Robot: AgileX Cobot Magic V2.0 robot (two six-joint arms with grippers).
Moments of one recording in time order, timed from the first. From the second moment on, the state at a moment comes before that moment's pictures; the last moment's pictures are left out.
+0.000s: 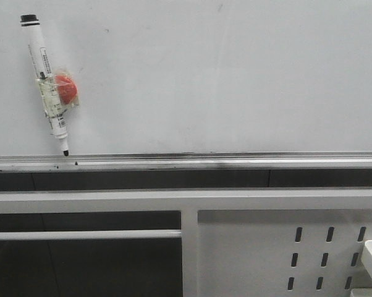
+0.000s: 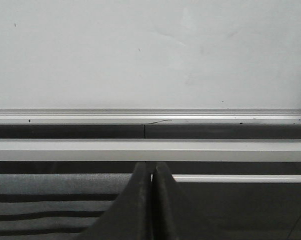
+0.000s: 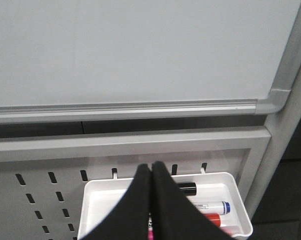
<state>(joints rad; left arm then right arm) -0.01 -0.01 0.00 -0.06 0.34 0.05 -0.17 -0.01 0.01 0.07 0.33 -0.11</state>
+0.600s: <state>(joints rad) -0.01 -0.01 0.00 -0.06 0.34 0.05 -0.17 -0.01 0.01 0.07 0.33 -0.11</state>
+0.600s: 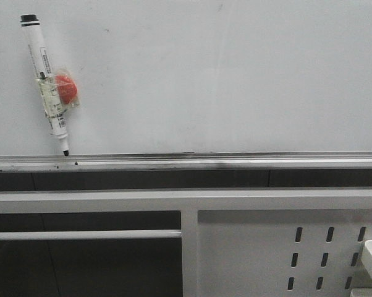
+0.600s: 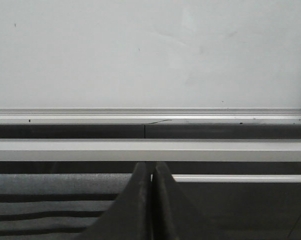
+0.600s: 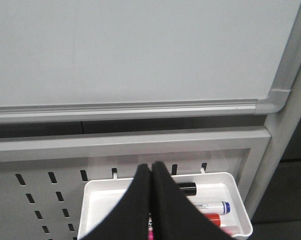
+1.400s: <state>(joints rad) -0.01 -0.01 0.00 -0.20 -0.01 0.05 -0.17 -0.01 0.01 0.06 -0.29 -0.06</state>
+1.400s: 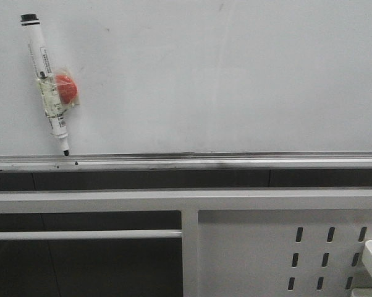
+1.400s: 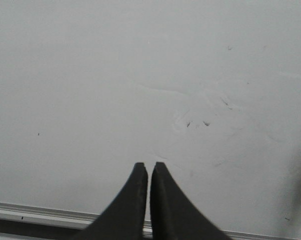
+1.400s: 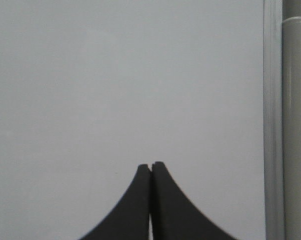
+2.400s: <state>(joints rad) -0.12 0.19 -0.31 -0.24 0.18 0.05 -0.11 0.21 -0.39 0.18 0.58 -0.01</state>
